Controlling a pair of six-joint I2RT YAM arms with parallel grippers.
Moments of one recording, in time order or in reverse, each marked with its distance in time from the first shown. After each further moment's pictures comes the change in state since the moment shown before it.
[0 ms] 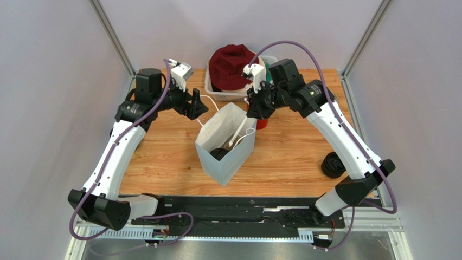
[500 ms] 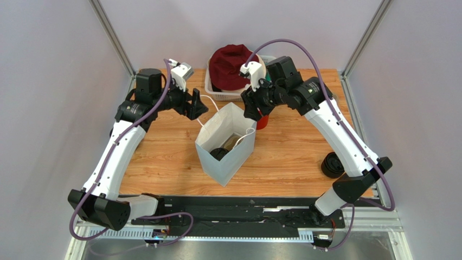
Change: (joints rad) left arm 0.000 -0.002 -0.004 0.000 0.001 0.003; right arm 0.016 0.031 0.052 -0.028 0.072 -0.067
